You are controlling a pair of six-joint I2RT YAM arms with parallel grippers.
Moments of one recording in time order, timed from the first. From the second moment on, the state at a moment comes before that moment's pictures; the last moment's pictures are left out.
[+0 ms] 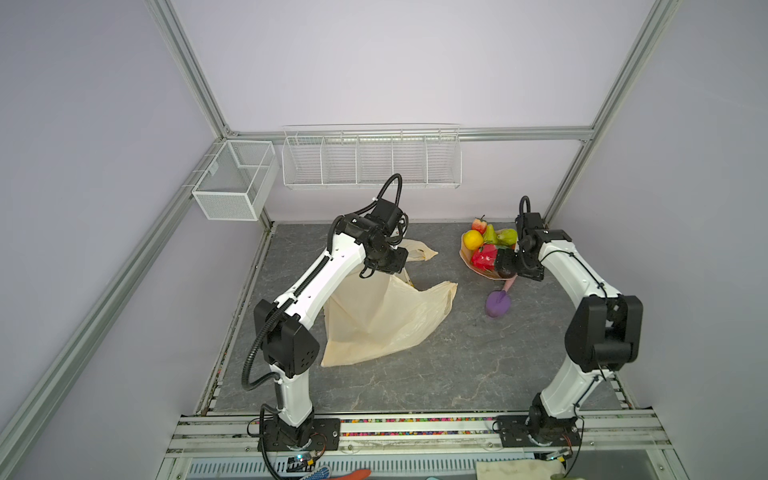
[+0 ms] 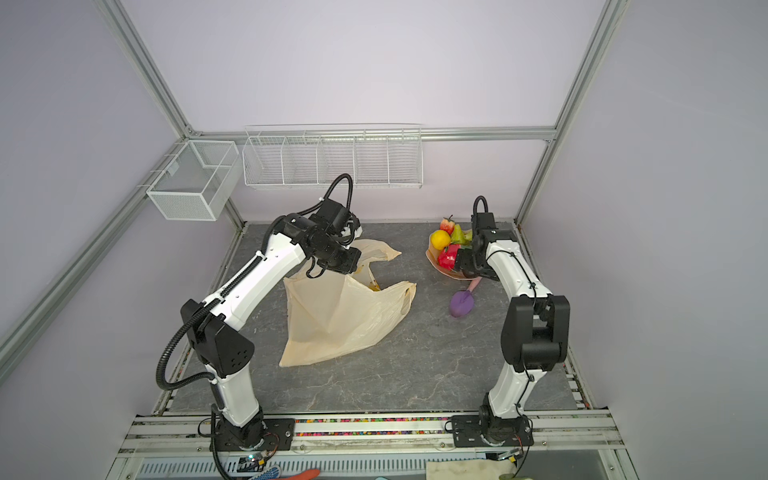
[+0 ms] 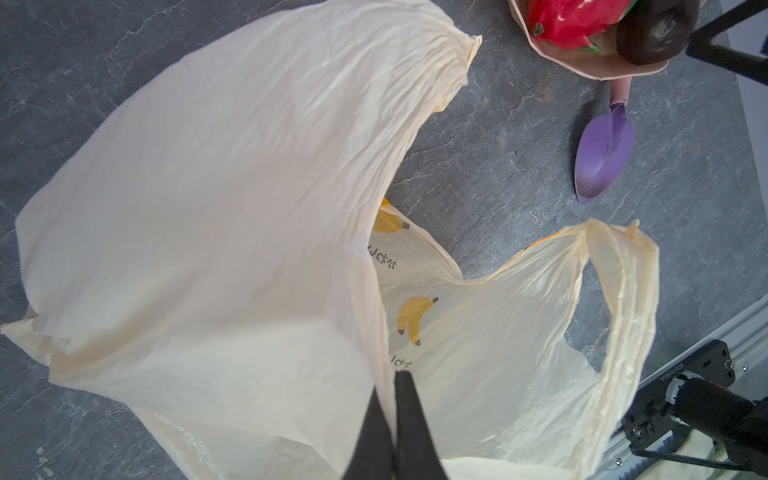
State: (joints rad) left arm -0.63 1.87 1.98 -1.22 0.13 -0.19; right arm 0.05 1.81 1.54 -0.95 0.09 0.30
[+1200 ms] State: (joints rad) left arm -0.63 1.86 1.94 -1.20 0.16 -0.18; right arm 0.07 2.06 1.73 -0.98 0.18 0.20
